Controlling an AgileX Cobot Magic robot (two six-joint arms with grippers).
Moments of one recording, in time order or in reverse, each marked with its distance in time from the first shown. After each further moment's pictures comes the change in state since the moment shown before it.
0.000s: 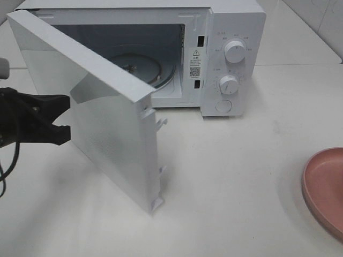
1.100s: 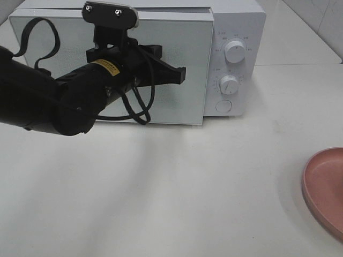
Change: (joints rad) left arm -0.390 0.386 -0.603 -0.632 0.035 0.385; right arm 0.000 0.000 0.000 0.000 0.000 0.000
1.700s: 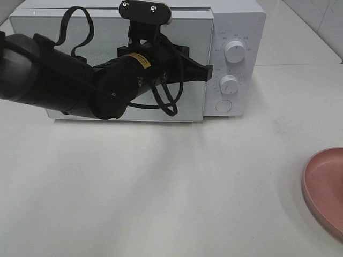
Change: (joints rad) left arm -0.018 0.107 -0.188 0.018 0.140 -0.004; right arm 0.000 0.000 0.000 0.001 0.000 0.000
